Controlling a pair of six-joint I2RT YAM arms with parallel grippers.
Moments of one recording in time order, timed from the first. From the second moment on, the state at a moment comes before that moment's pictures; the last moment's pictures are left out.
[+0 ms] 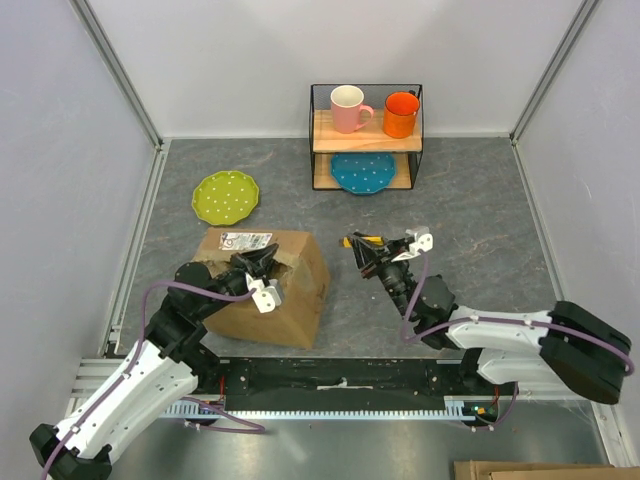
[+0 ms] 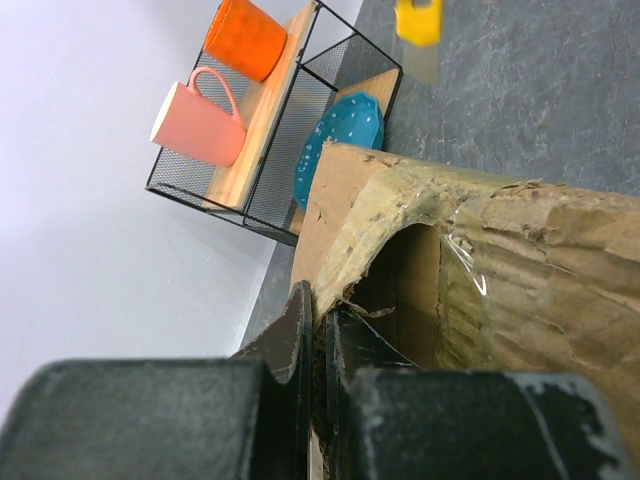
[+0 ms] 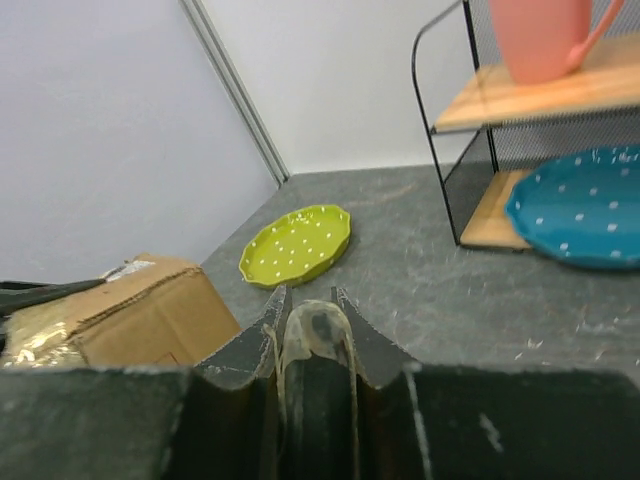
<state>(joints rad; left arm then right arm) -0.60 0.49 0.46 -0.04 0.31 0.93 1.02 1.21 0.33 1.18 0.48 0.30</state>
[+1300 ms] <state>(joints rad) -0.59 0.45 0.45 -0.13 0.43 0.96 1.22 1.09 0.56 0.79 -0.08 -0.06</state>
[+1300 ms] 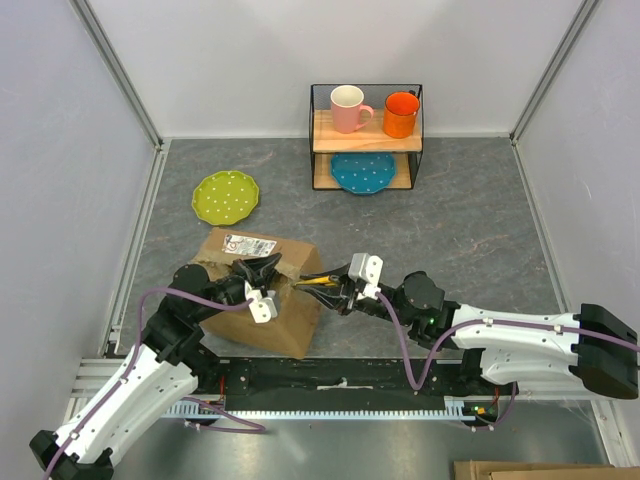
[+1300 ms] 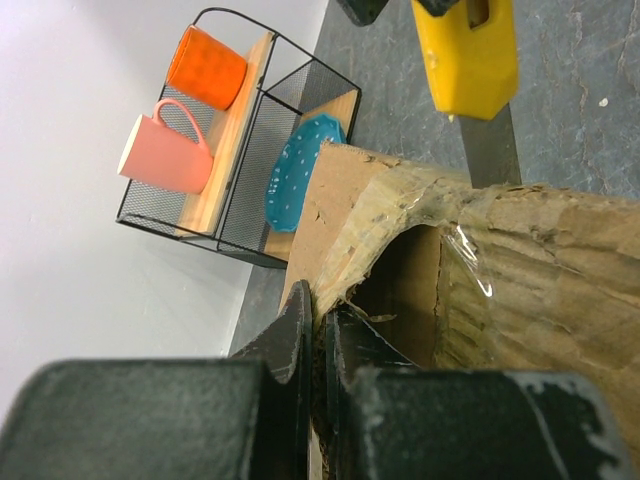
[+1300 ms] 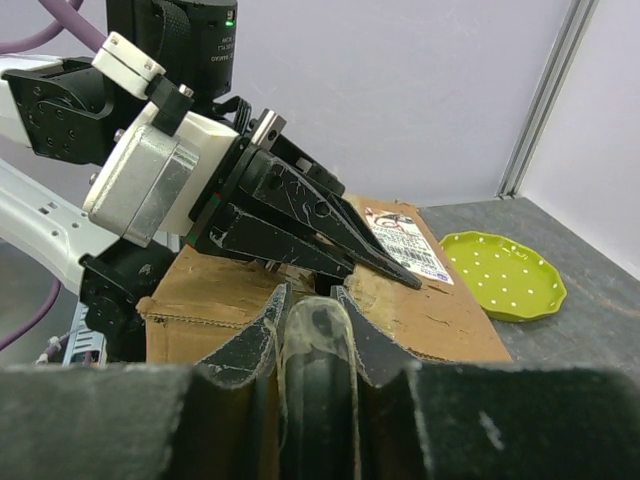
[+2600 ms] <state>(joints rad) -0.58 0.43 0.45 -0.16 0.46 0.96 1.22 1.17 0.62 0.83 -0.08 -0.13</state>
